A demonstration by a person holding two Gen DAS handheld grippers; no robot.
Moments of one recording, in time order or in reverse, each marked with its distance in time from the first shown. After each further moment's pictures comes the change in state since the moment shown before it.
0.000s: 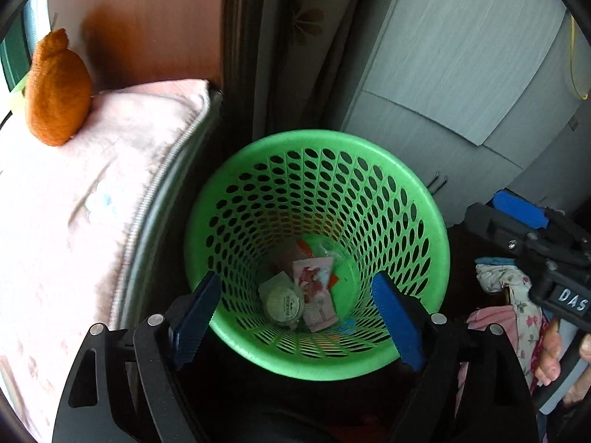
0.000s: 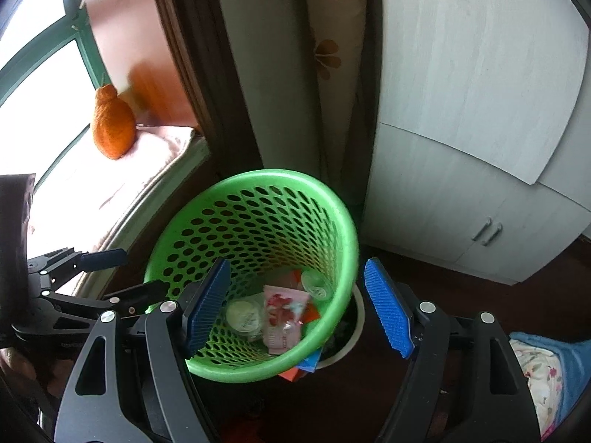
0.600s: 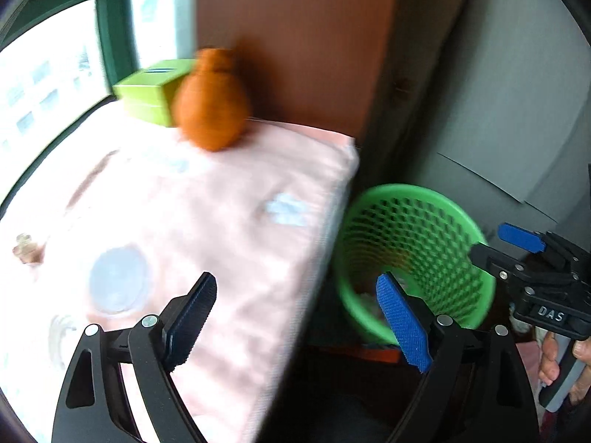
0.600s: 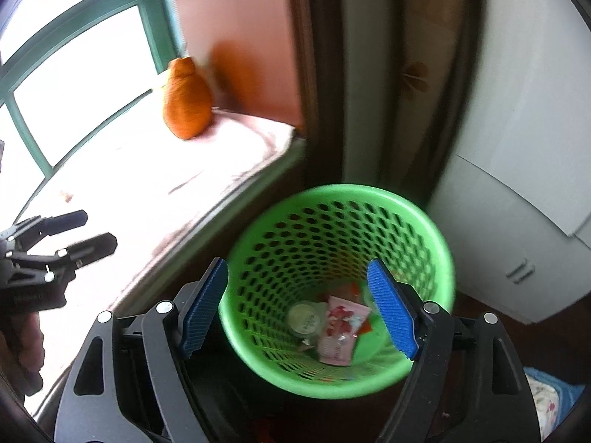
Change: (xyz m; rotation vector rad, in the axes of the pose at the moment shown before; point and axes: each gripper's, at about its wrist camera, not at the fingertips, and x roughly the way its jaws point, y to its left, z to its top) left arm -0.109 0.101 -0.034 -0.159 -0.166 0.220; right arm 0.004 0.106 0.012 -0.181 0.006 0.119
